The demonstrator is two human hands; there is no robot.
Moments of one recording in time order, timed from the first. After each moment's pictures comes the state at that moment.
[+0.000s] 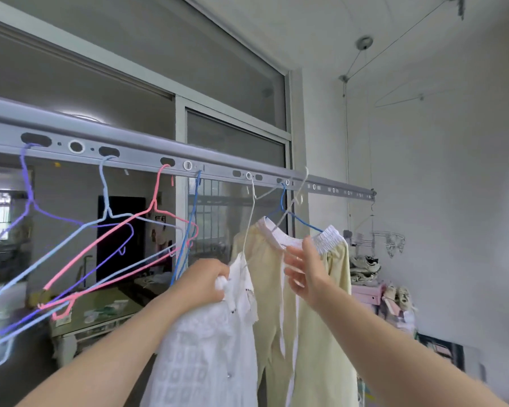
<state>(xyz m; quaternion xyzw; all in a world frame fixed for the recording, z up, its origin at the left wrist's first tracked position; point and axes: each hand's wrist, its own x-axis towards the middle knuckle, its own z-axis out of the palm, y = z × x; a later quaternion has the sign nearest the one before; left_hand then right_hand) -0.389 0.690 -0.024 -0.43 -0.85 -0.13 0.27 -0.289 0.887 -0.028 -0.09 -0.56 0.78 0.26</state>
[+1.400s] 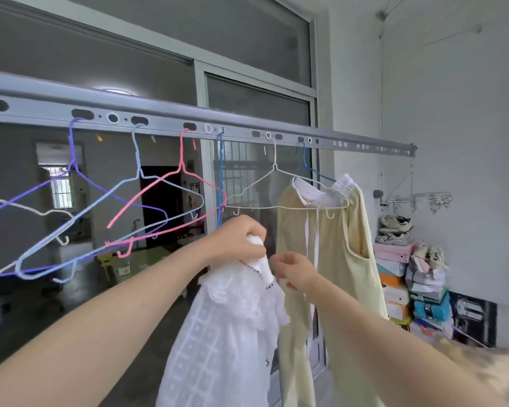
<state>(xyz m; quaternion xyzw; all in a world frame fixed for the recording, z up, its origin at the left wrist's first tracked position) -0.267 0.689 -0.020 -0.49 -0.83 -0.25 0.12 -0.260 0.857 -0.110 -0.06 -0.81 0.55 0.18</state>
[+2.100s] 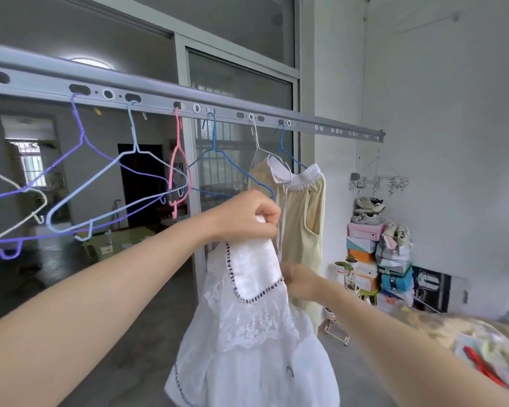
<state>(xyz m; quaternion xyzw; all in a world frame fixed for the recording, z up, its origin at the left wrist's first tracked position) -0.175 0.713 -0.017 -0.59 -0.77 -0.25 0.09 -0.160 0.886 -0.150 0.02 -0.95 0.32 0.04</state>
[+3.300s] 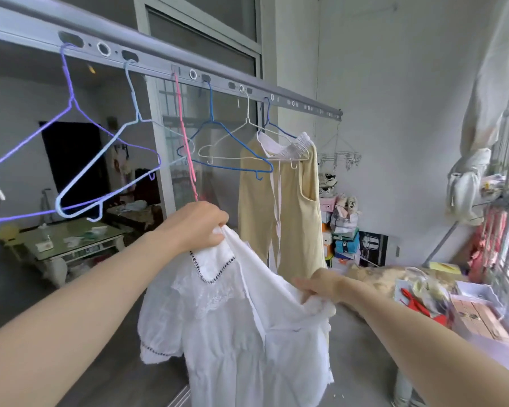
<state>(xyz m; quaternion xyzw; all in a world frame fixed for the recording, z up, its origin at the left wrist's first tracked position) -0.256 0.616 -0.085 -0.51 -0.82 0.06 0.26 -0.110 0.846 -0.202 -0.26 -0.93 0.27 -0.05</state>
